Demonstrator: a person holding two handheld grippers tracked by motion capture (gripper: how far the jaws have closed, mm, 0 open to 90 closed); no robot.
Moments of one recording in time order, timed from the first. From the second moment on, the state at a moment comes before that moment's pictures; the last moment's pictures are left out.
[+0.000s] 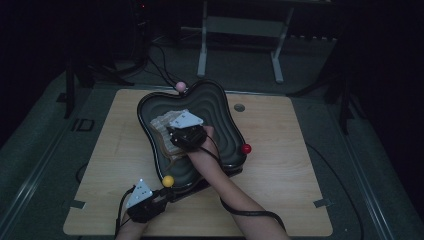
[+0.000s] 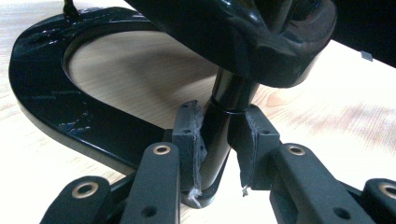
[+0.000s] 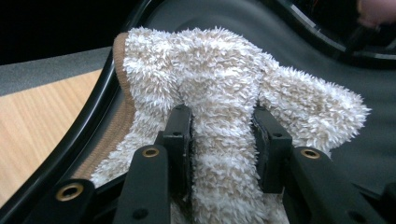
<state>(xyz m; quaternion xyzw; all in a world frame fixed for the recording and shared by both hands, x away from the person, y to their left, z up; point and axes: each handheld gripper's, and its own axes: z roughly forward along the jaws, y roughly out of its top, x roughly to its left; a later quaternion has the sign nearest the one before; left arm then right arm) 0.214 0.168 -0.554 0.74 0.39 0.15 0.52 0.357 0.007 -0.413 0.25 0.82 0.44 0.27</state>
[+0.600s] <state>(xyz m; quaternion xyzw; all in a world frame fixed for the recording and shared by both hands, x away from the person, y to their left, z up) 0.214 0.167 -0.554 0.74 0.39 0.15 0.52 0.309 -0.020 -0.444 0.23 0.82 0.45 0.26</state>
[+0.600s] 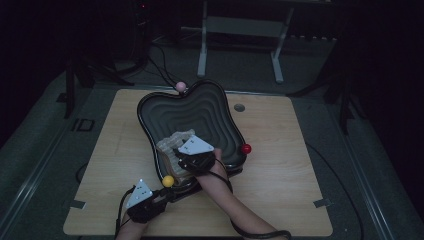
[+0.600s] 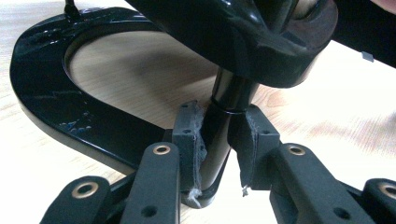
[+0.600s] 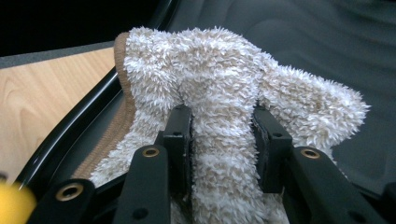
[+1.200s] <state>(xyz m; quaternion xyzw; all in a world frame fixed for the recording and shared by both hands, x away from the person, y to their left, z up) 0.213 0.168 -0.555 0.74 0.40 0.15 0.53 0.291 -0.051 -0.457 0.22 0.83 0.44 0.25</state>
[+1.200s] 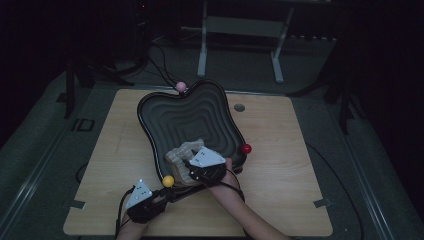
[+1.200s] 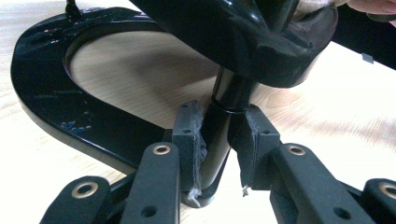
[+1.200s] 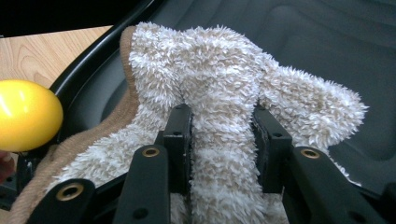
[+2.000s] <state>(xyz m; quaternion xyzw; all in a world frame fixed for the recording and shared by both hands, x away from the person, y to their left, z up) 0.213 0.168 -0.555 0.74 0.40 0.15 0.53 0.344 -0.028 -0.378 0.24 0.80 0.50 0.23</state>
